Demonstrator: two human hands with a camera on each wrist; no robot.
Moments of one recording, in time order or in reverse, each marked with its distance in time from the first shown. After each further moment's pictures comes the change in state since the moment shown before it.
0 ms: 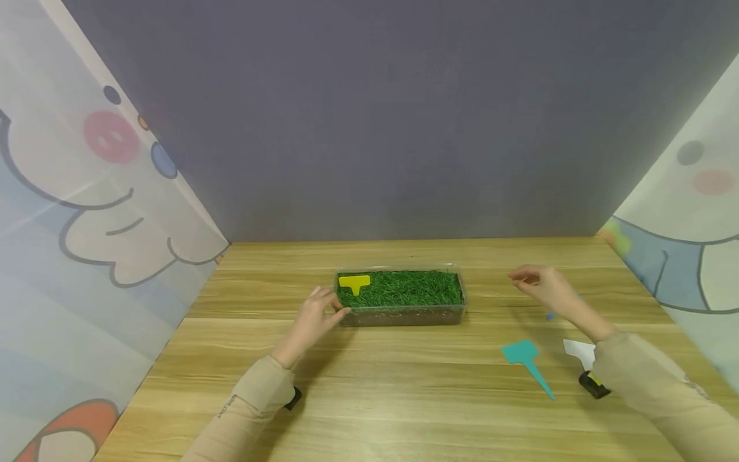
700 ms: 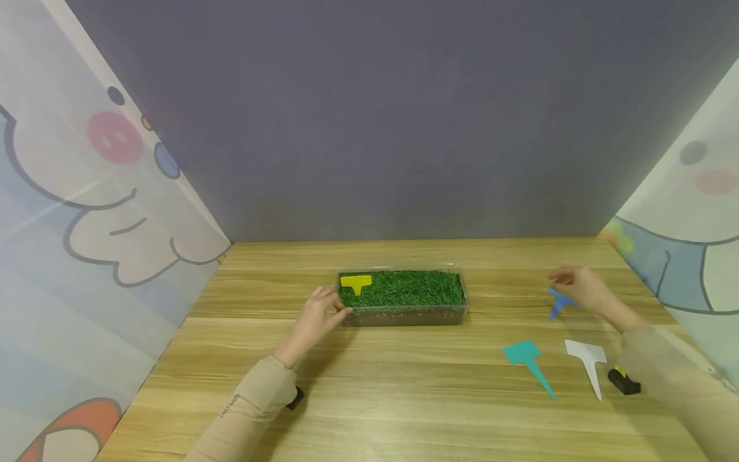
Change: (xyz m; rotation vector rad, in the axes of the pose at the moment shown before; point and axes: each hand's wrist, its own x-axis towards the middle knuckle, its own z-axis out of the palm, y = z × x) left_hand 0.000 0.001 0.000 0.001 -0.011 -0.027; right_hand -0.009 0.062 -0.026 -0.106 -0.051 0.095
